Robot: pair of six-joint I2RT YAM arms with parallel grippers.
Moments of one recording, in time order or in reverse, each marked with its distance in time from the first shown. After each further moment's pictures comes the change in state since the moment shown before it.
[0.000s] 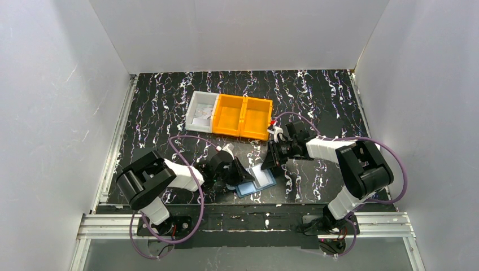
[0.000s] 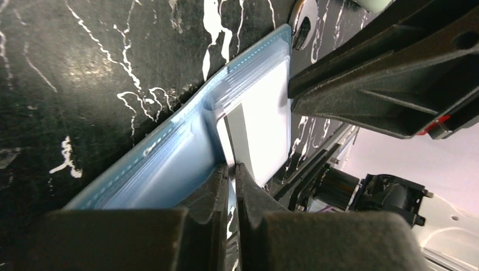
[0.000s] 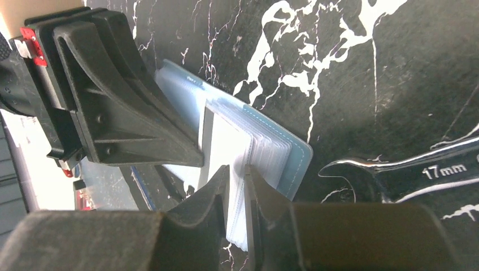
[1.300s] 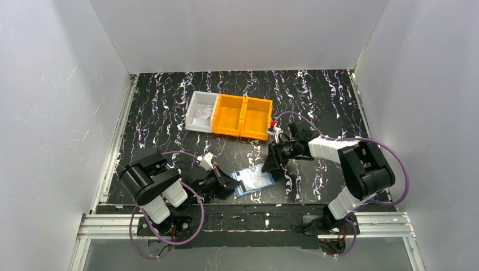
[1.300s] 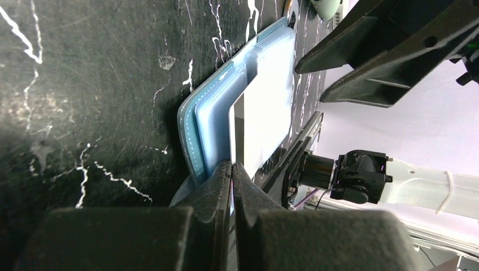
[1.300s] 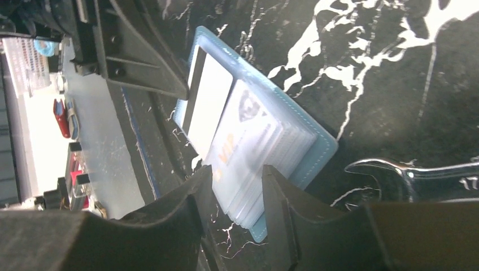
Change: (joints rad) left arm 0.093 0.069 -0.402 0.707 0.046 -0.063; right arm -0.034 -0.014 0.006 -0.063 -0.128 -0.177
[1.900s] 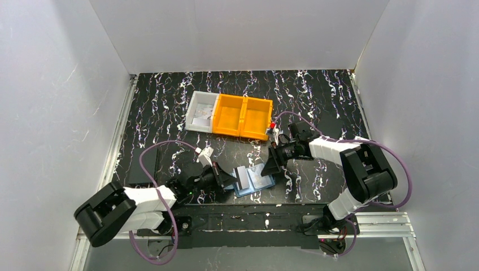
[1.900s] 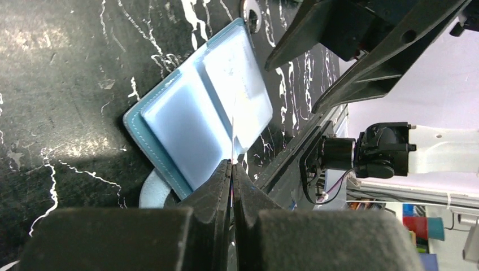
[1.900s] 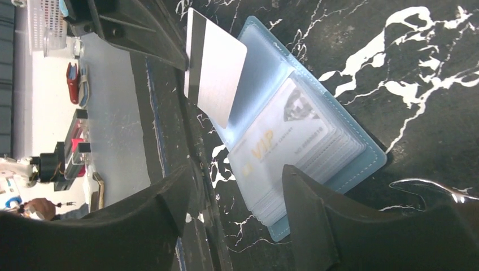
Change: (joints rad) left arm 0.005 -0.473 0.040 -0.494 -0.005 0.248; right arm 0.006 -0.027 -0.002 -0.049 -0.132 -0.143
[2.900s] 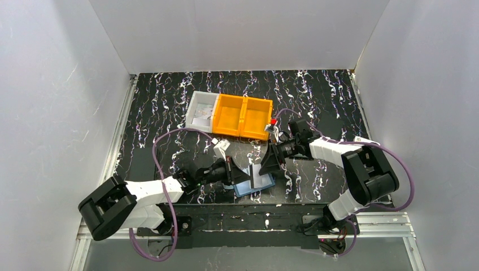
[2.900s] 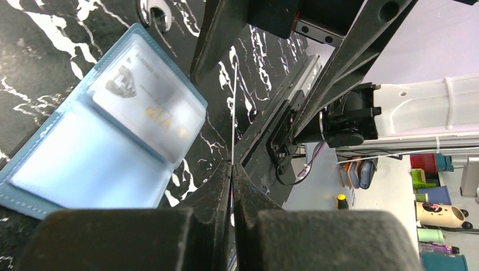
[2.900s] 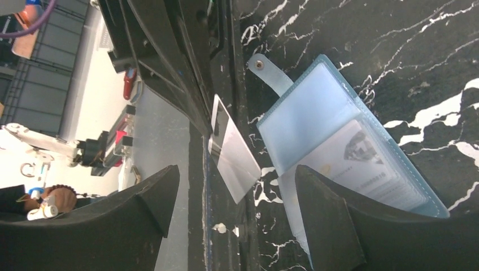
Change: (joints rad) left arm -0.069 0.006 0.196 -0.123 0.117 0.126; right arm 0.016 -0.024 -0.003 0.100 -0.195 0.080
